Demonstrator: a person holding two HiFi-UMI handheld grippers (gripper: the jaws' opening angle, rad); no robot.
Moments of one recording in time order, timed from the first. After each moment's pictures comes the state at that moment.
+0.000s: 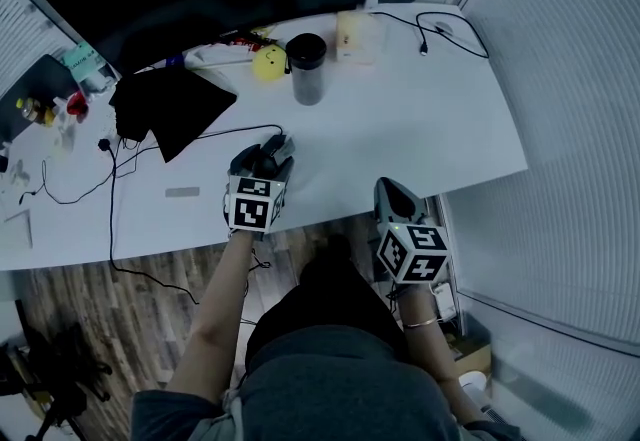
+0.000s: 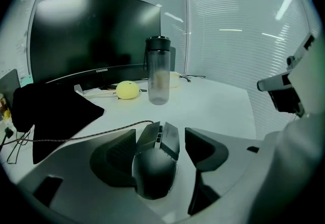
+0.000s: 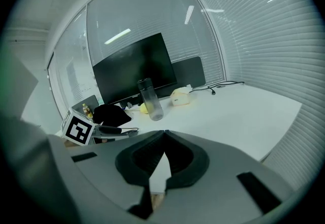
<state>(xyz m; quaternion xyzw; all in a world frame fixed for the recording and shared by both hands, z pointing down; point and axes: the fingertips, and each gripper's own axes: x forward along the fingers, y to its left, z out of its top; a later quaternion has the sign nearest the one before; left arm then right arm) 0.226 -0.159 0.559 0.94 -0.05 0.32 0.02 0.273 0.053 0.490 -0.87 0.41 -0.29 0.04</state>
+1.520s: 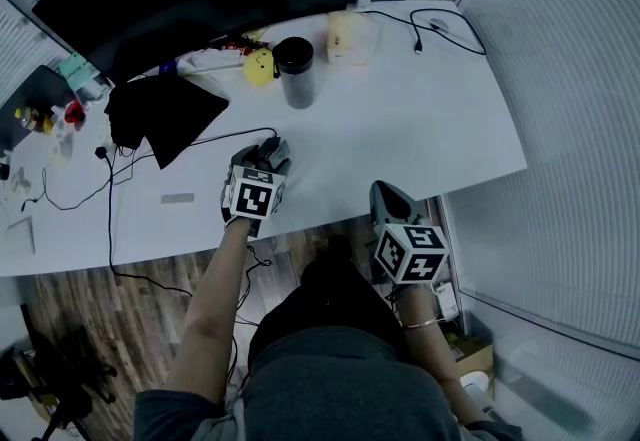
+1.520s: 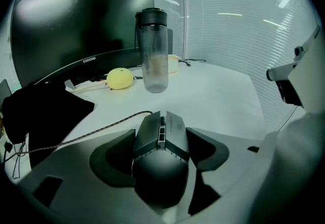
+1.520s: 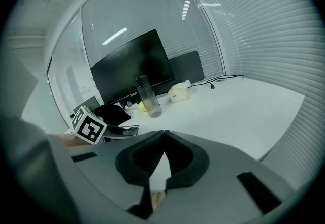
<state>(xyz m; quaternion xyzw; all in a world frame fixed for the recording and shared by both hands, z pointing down) 0.244 -0.161 0.591 0.92 -0.04 0.40 -0.01 0.281 0.059 0.503 -0.86 0.41 -0.31 0.05</state>
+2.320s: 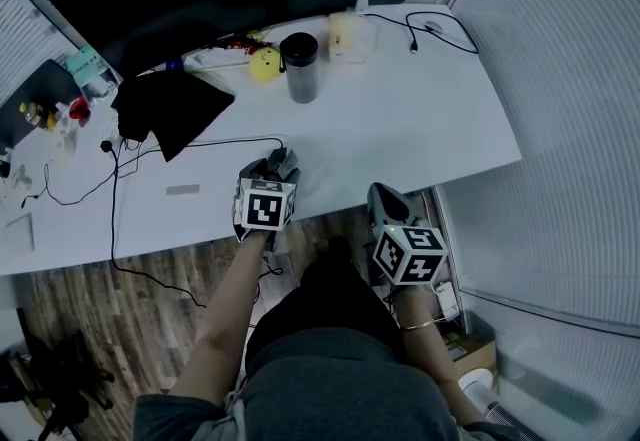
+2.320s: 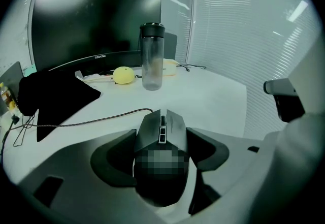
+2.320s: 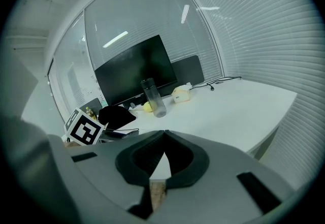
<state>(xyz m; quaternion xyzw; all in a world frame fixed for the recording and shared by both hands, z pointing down) 0.205 -0.125 0.572 0.92 -0.06 0.39 0.05 0.246 0.066 0.491 -0.86 0.41 -0.30 0.06</state>
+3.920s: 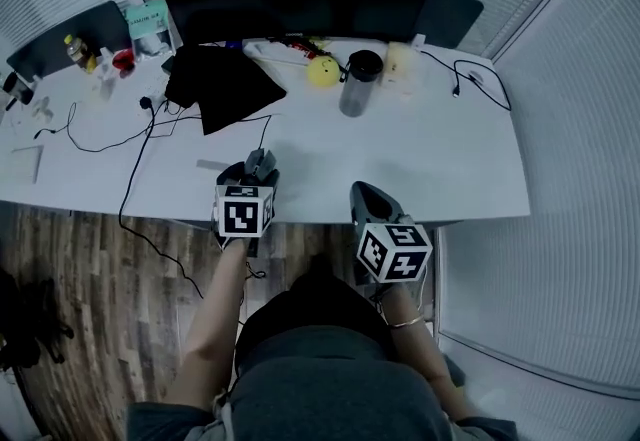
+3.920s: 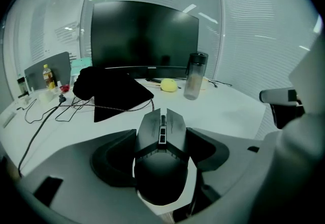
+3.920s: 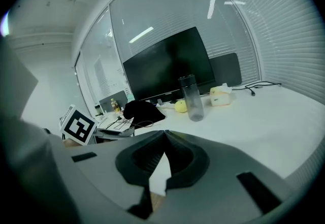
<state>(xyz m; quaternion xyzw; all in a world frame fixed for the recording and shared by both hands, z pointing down) 0.105 -0.208 0.528 0.91 -0.21 0.33 0.10 0.201 -0.033 0.464 -0.80 0.53 -0.27 0.02</state>
